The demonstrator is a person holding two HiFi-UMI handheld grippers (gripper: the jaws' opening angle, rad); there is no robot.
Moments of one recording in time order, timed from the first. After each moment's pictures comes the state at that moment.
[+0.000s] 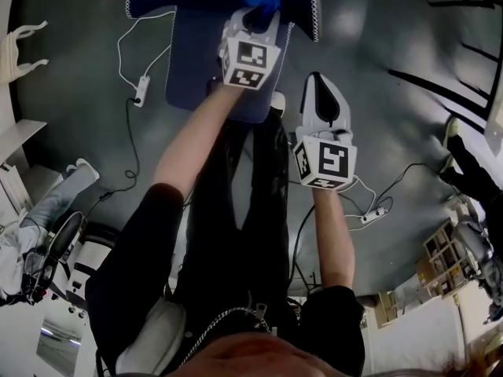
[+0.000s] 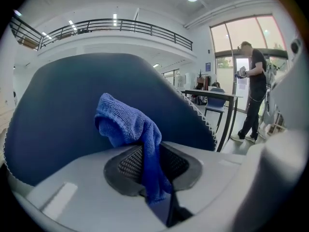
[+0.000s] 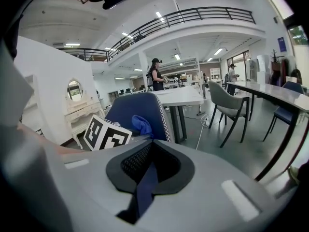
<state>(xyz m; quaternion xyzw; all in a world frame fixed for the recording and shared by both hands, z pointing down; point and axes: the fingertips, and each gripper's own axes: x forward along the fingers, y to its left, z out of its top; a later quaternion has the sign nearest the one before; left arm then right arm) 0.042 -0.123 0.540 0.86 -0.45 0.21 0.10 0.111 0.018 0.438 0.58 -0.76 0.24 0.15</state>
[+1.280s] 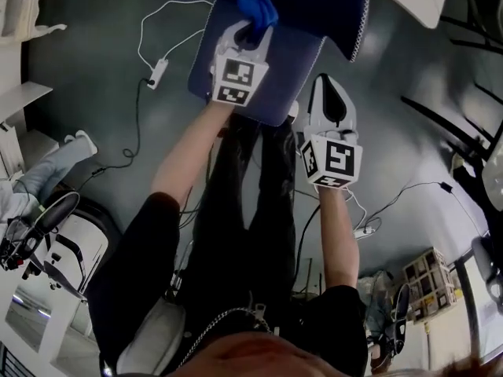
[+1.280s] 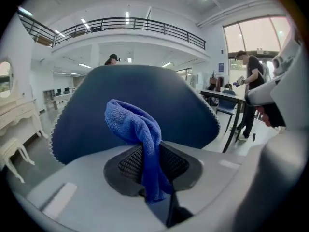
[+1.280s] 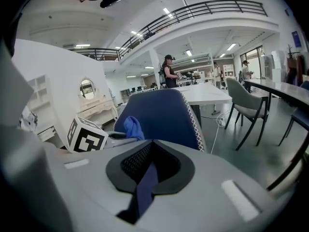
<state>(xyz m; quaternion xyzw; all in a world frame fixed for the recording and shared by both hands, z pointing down) -0.066 -0.092 0.523 0.83 -0.50 0.22 0.14 0.055 -0.003 0.438 0.52 -0.80 0.24 0.16</state>
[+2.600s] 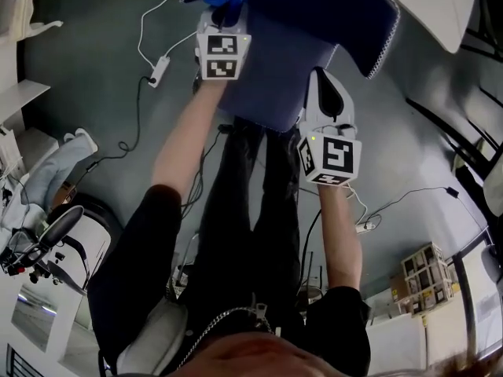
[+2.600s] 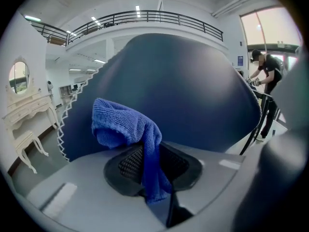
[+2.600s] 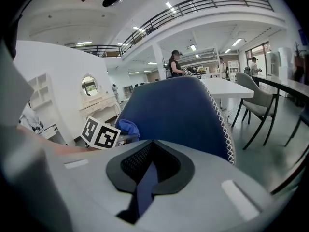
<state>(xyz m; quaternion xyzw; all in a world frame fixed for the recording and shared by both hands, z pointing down) -0.178 -0.158 0.575 0.76 -0.58 0.25 0.17 -0.007 -0.040 0.461 0.50 -0.81 0.25 0.18</state>
